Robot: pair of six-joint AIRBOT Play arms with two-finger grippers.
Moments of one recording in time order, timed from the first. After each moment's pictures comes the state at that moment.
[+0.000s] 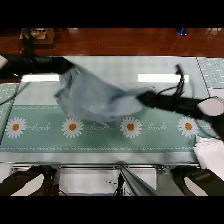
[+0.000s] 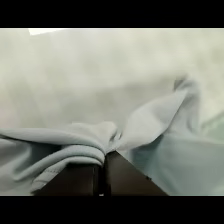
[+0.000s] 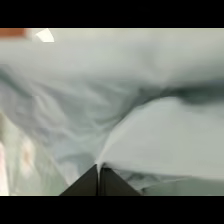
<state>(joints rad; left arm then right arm) -0.09 -1.09 1.27 0.85 -0.93 -1.11 0.22 -0.85 0.79 -0.56 0.74 1.37</state>
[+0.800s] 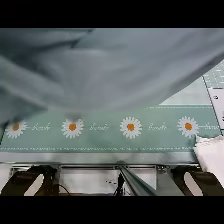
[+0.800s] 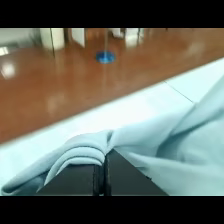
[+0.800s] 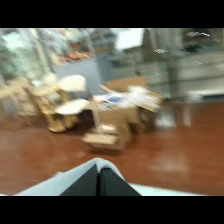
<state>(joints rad) -0.07 -0.66 1.86 1.04 -1.47 -1.45 -0.12 -0.65 1.68 -0.88 1.11 1.55</state>
